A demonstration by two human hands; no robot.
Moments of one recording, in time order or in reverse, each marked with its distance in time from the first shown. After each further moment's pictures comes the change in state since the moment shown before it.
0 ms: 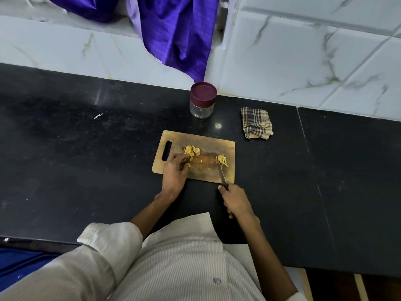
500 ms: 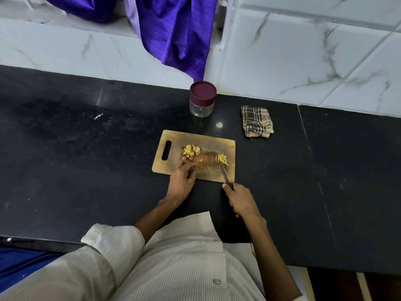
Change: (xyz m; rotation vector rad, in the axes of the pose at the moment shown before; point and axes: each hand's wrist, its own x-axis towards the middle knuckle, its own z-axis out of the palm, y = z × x) left_hand -0.016 0.003 0.011 0.057 -0.138 0.049; right_hand 0.002 0.011 -0.010 -0.017 -0.002 -0.045
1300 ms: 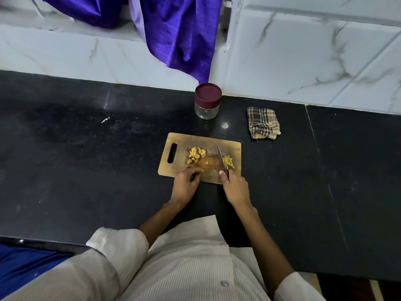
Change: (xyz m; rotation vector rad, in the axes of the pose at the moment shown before) left_hand -0.003 -0.002 -0.003 -0.050 0.007 0.007; right_hand 0.022 -0.035 0.015 -0.136 0.191 -0.193
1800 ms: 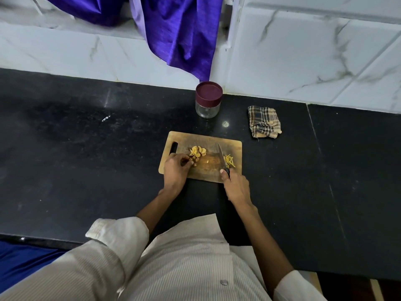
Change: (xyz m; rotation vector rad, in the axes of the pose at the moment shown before) left_hand 0.030 -0.005 -0.022 0.060 0.134 -0.192; right_hand 0.004 -0.001 0.002 -0.022 0.018 0.025
